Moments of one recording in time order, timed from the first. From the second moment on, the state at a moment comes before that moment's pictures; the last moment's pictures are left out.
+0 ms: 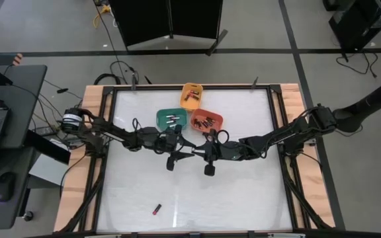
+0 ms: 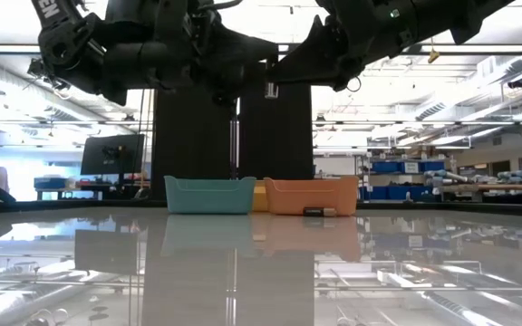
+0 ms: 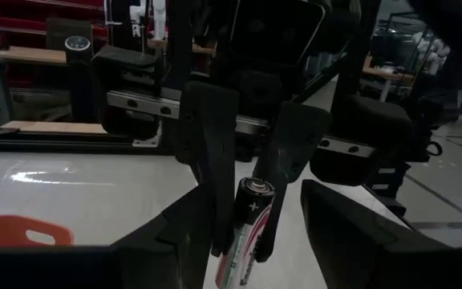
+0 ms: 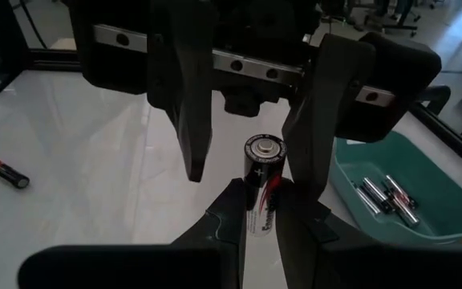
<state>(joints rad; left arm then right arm) -0.05 1.65 0.60 1.08 0.14 -0.11 0.23 1.58 0.81 0.40 0.40 0.06</state>
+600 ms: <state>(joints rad) -0.06 1.65 0.60 1.08 0.10 -0.08 0.23 1.58 0.81 0.40 0.40 0.06</state>
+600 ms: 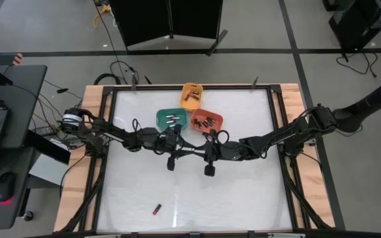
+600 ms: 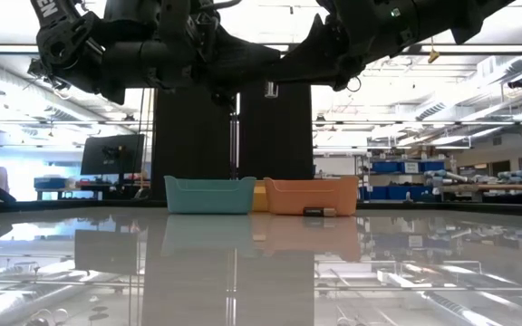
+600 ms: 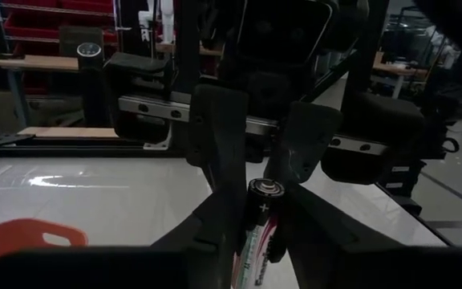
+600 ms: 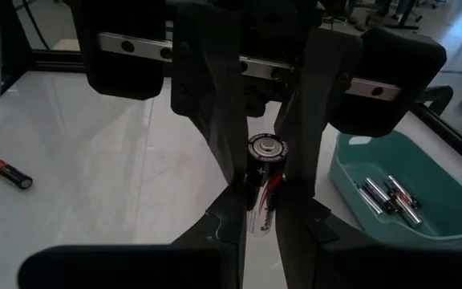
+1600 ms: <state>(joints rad) -0.09 1.65 0.60 1.13 0.17 -0.03 0.25 1.58 0.81 0.47 0.40 0.00</state>
